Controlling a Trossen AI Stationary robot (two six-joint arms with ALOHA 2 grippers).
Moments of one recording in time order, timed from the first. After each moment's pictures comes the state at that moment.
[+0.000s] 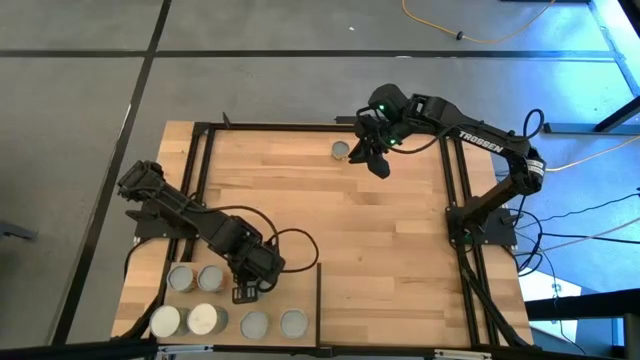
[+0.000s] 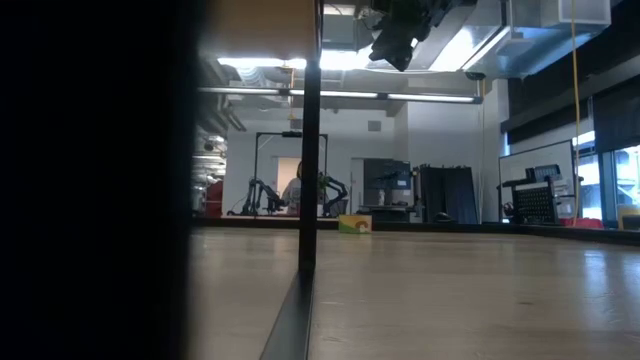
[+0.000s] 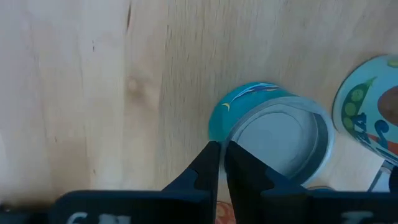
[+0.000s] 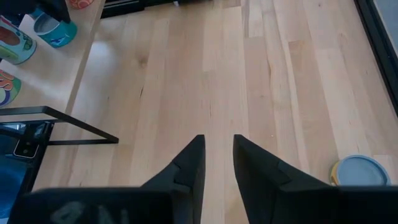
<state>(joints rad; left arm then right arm) -0.51 1.64 1.54 -1.30 0.19 -0.70 -0.44 1.55 1.58 -0.91 -0.49 -0.22</state>
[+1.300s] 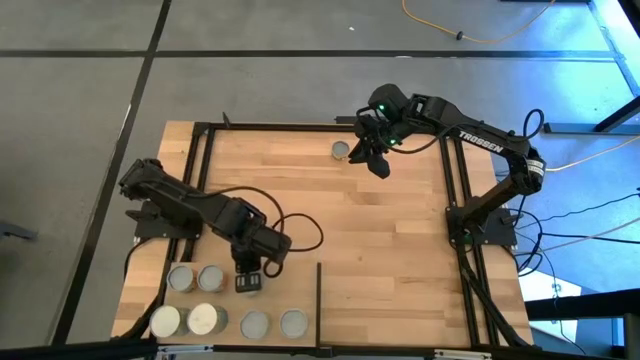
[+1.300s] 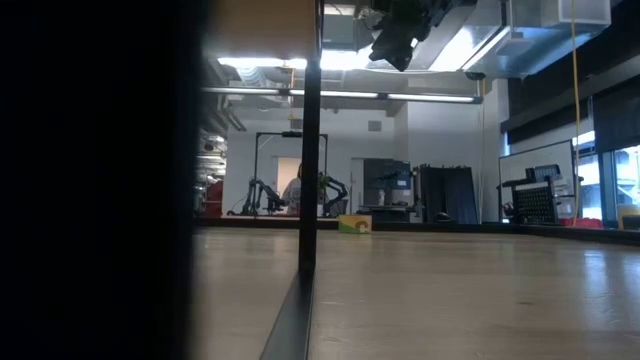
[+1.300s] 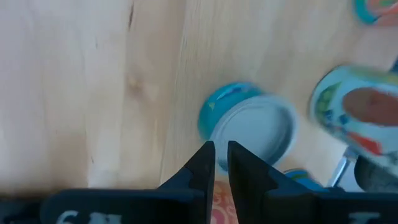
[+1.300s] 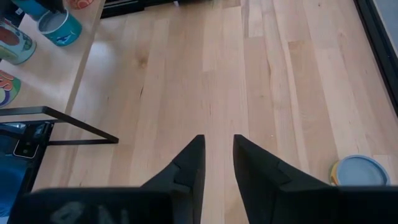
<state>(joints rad) -0.41 1.63 1.62 -1.39 0.29 -0.64 -0.44 1.55 1.58 -0.91 -0.49 -0.22</state>
